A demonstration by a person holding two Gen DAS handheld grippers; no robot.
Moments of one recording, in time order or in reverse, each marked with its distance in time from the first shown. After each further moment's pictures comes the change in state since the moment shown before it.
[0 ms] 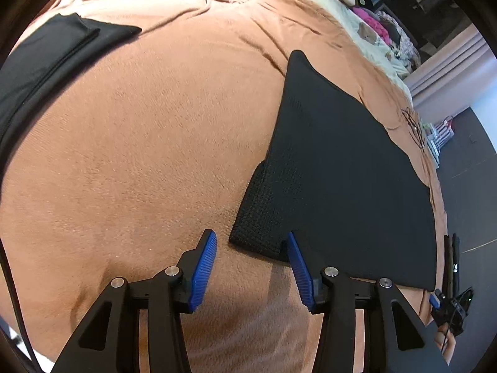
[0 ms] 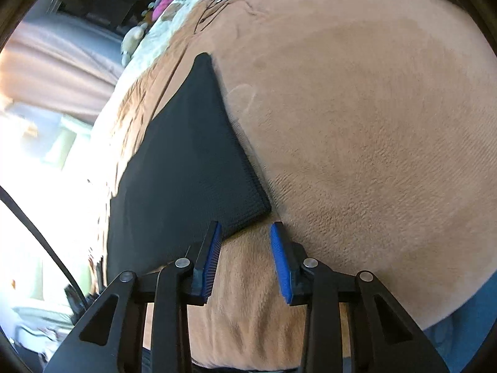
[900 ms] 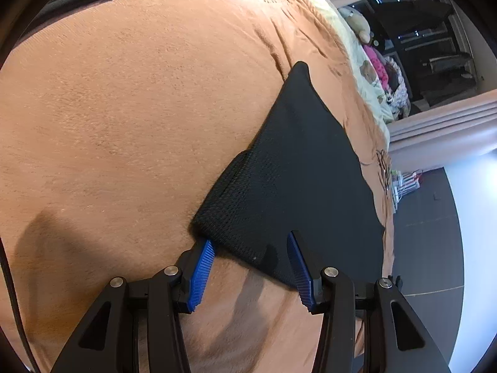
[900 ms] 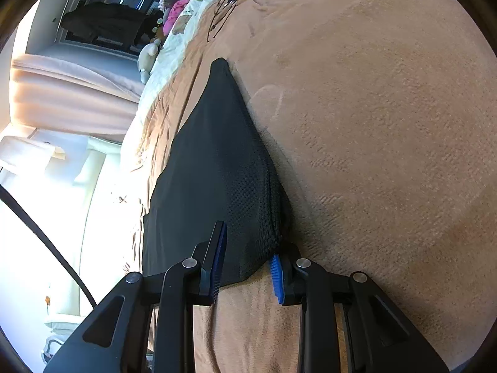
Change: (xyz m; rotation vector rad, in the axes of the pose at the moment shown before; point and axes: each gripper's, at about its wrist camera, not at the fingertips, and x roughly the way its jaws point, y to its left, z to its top) left arm 0.001 0.011 -0.012 -0.267 -0.026 -0.234; right arm 0.028 -0.031 0.001 0.065 -0.013 0.164
